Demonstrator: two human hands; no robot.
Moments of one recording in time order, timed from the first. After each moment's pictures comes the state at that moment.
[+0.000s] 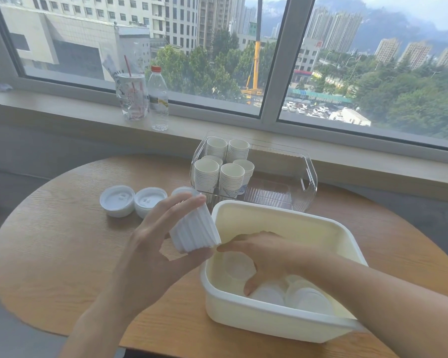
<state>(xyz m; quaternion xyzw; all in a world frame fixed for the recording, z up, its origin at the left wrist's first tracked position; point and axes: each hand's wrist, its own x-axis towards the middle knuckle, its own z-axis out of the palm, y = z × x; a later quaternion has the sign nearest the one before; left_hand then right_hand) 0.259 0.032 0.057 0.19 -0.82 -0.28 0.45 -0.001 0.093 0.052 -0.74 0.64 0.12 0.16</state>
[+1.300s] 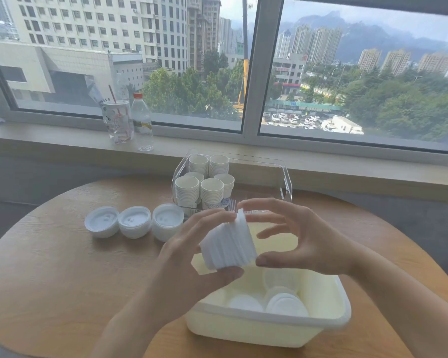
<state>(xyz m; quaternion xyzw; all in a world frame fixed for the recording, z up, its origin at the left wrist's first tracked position) 0.198 0.081 0.088 0.14 -0.84 -0.33 0.40 -0.036 0.193 0.151 -0.70 0.57 -0.35 0.25</state>
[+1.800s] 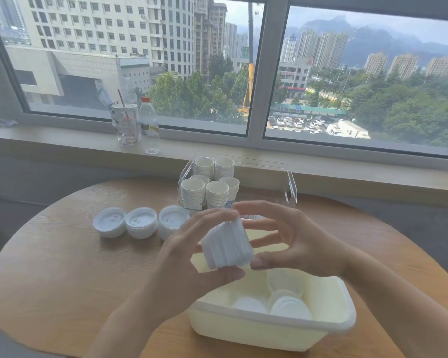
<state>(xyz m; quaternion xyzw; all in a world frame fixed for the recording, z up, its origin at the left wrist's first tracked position) 0.206 0.080 0.096 0.13 -0.84 -0.34 0.41 -0.019 0.180 0.150 -0.67 0.54 -0.38 0.34</state>
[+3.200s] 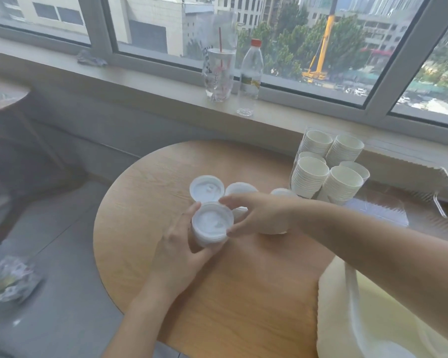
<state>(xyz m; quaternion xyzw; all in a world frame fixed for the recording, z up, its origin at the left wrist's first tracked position) 0.353 -0.090 -0.053 0.47 -0.72 -0.32 0.39 0.139 -0.099 0.060 -0.66 0.66 -0.02 0.37</state>
